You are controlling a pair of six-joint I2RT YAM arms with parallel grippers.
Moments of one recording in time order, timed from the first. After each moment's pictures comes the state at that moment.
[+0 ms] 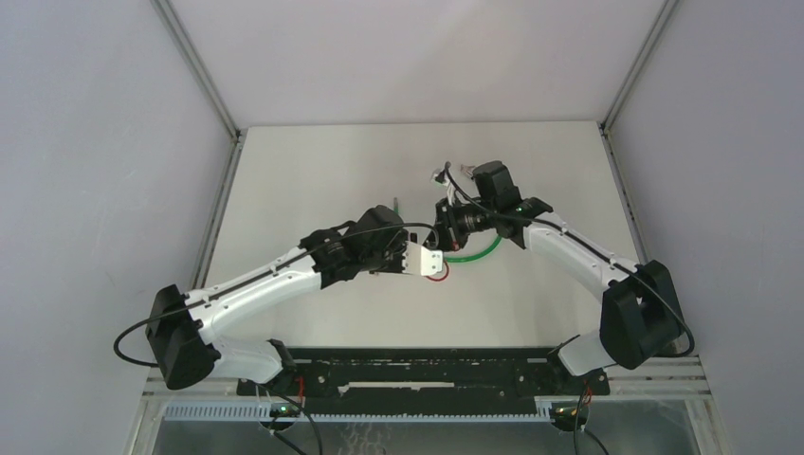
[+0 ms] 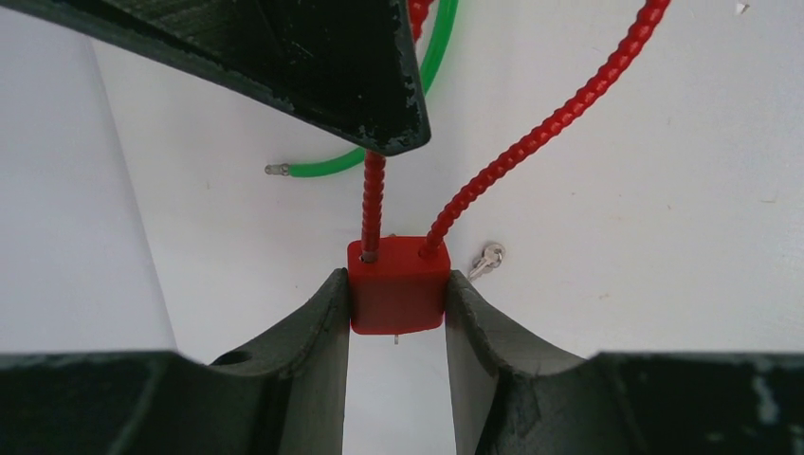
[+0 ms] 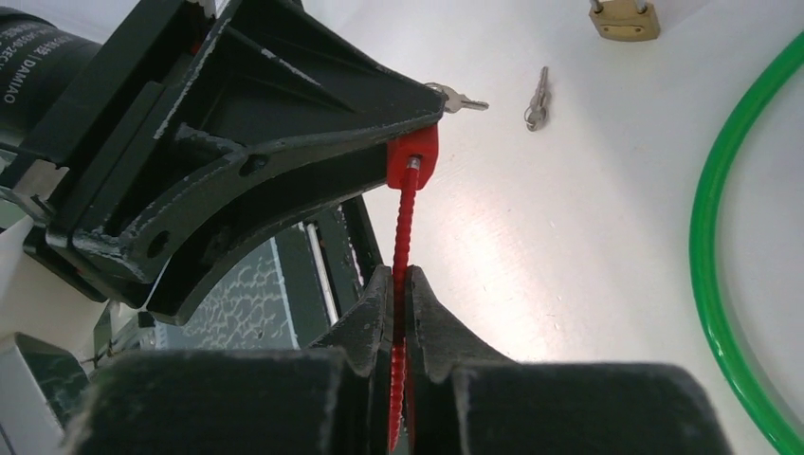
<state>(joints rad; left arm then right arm) -0.94 1.31 1.08 -0.61 -0.06 0.83 0.54 1.45 1.06 -0.33 -0.88 0.17</state>
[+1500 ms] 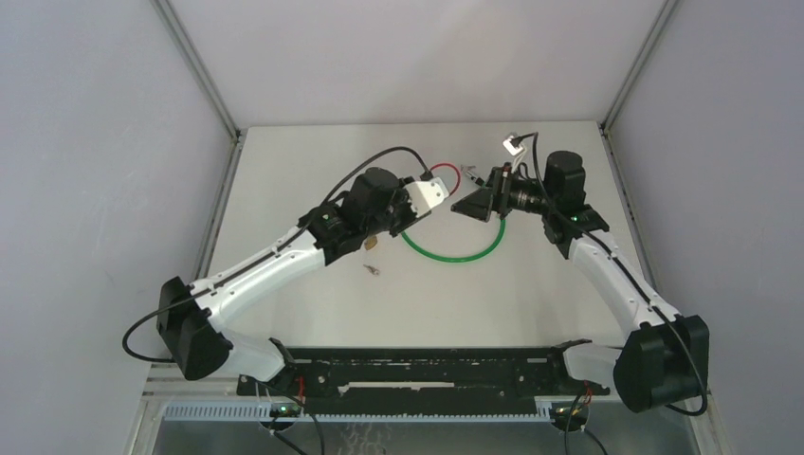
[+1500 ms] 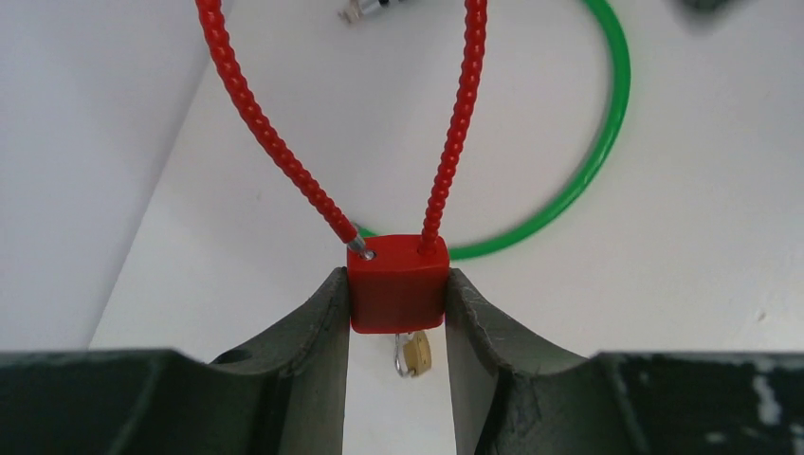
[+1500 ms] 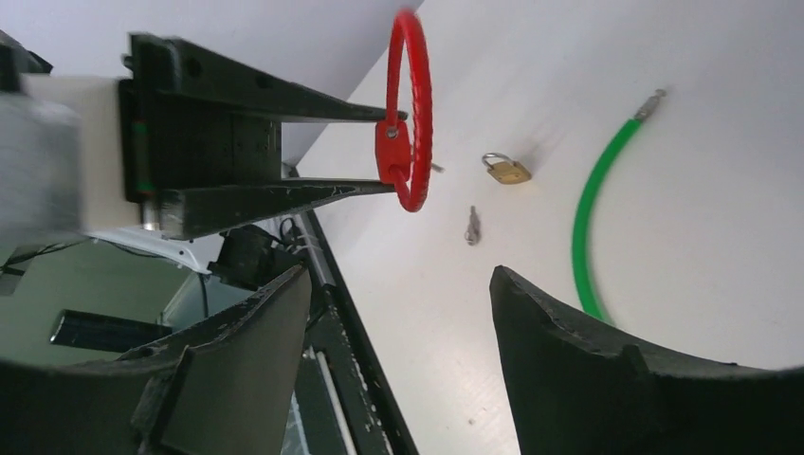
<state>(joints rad) -0.84 1.38 1.22 -0.39 -0.08 0.48 0.20 1.20 0.94 -0.05 -0.94 0.46</state>
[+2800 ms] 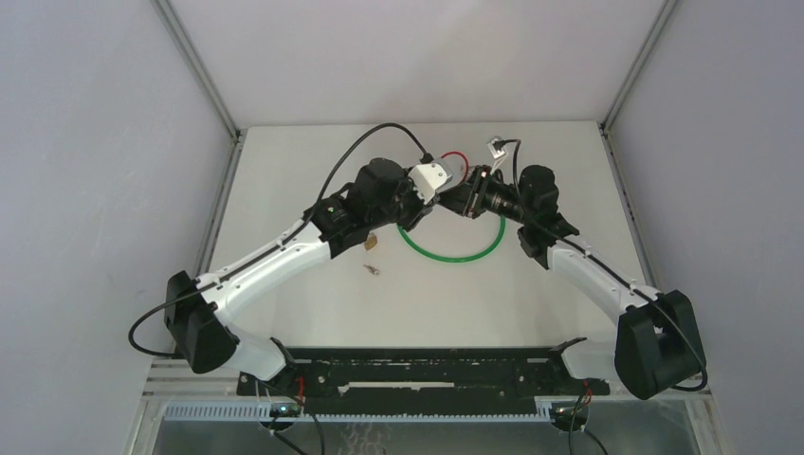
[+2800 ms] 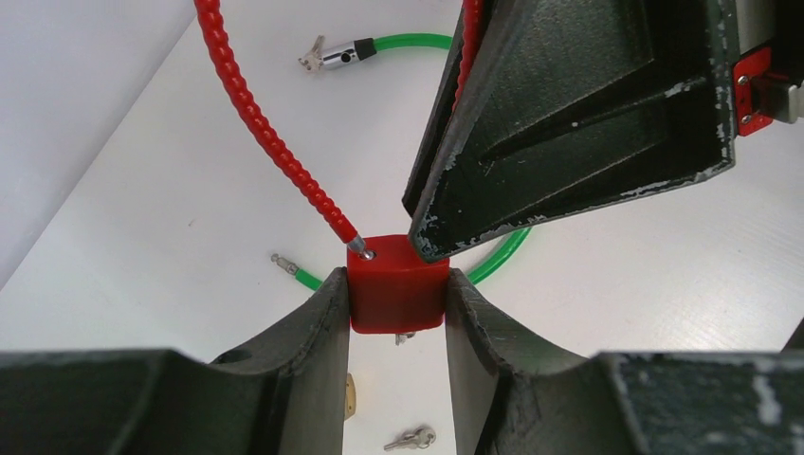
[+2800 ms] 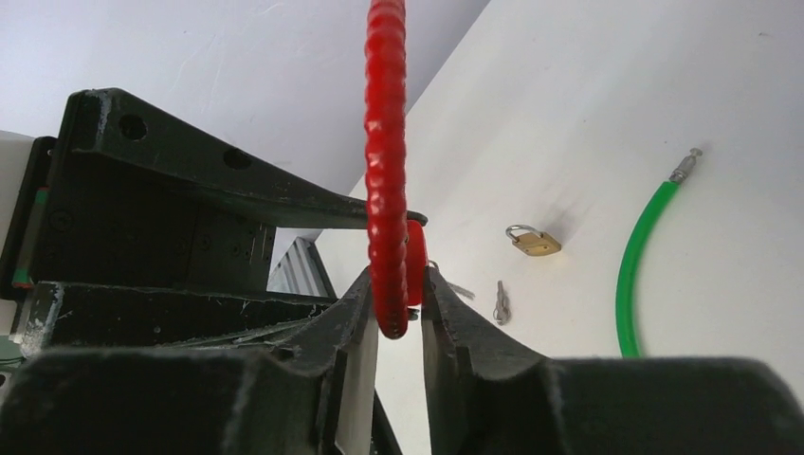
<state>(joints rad) -0.84 1.44 1.32 -0.35 -0.01 0.24 0.39 1.28 0.82 0.38 -0.67 0.73</state>
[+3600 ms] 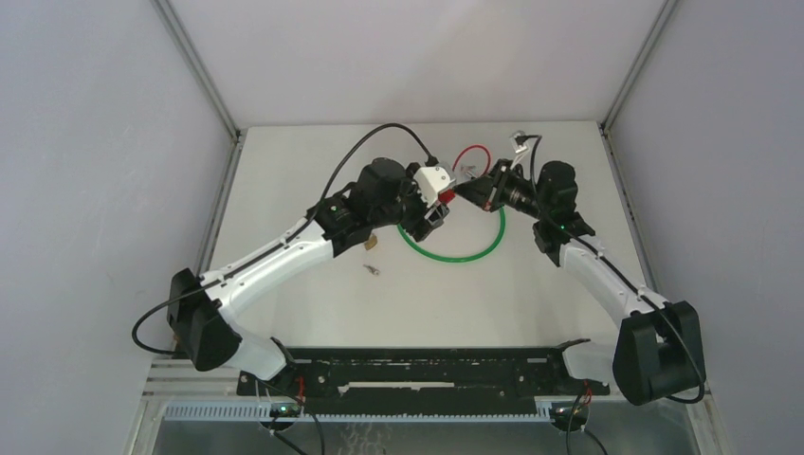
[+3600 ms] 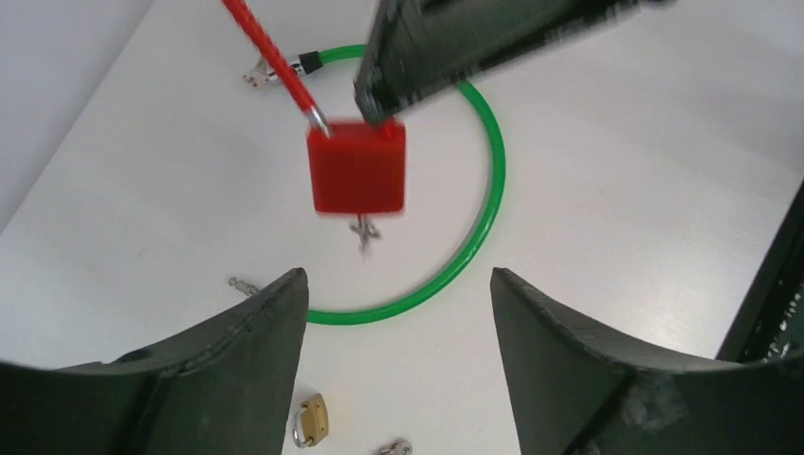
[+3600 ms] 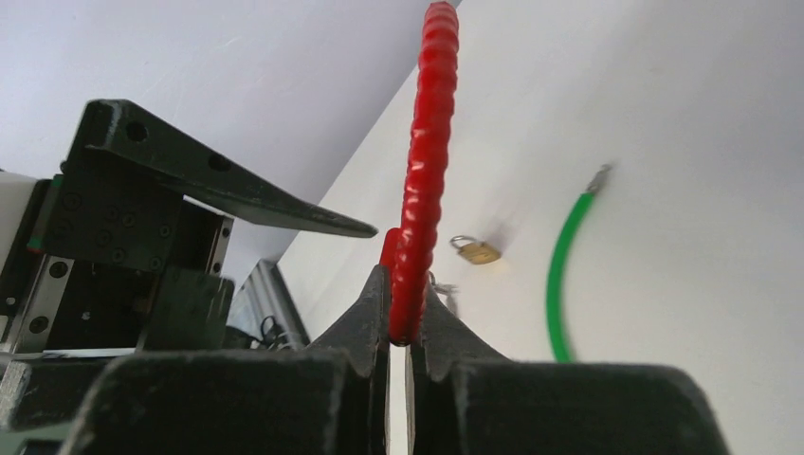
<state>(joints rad) -0.84 1.46 1.32 -0.34 0.09 0.24 0.27 1.26 0.82 0.34 -0.70 0.69</state>
